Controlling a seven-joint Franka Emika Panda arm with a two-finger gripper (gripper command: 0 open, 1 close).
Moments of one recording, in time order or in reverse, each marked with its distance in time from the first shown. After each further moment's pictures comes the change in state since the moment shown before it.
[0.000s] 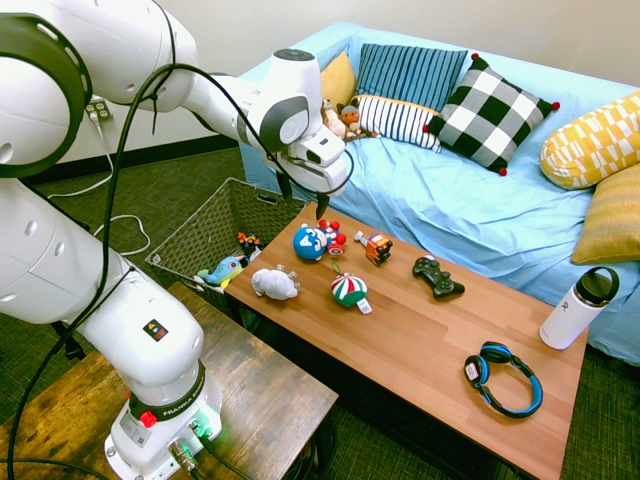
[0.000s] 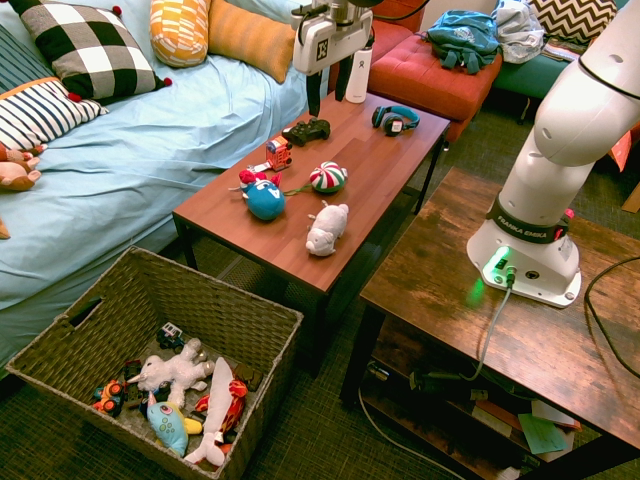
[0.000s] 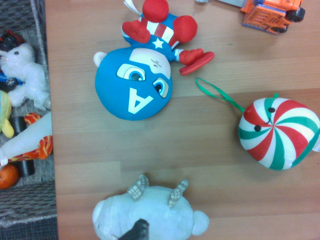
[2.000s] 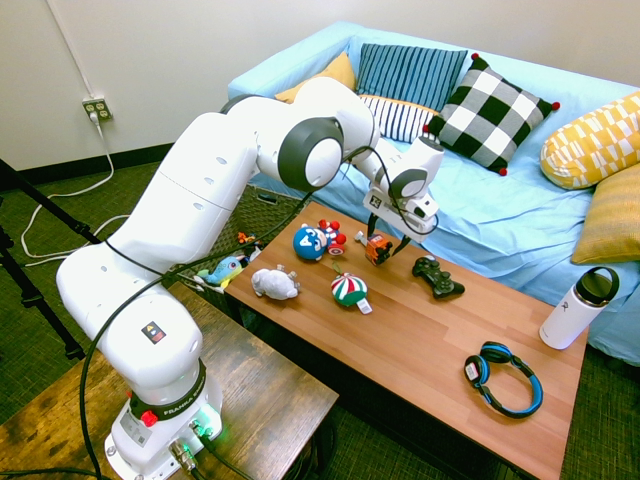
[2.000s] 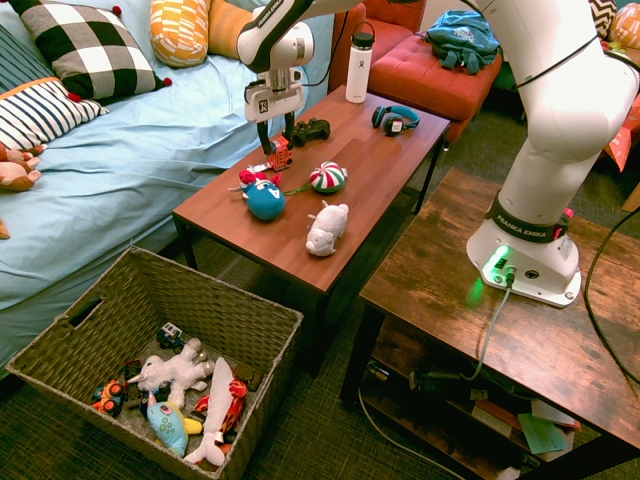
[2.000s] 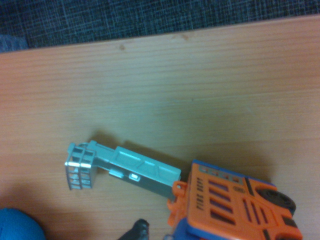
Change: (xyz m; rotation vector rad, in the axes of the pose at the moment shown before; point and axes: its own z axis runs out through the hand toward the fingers) arm 0.264 -0.086 0.253 -0.054 -0.251 0.022
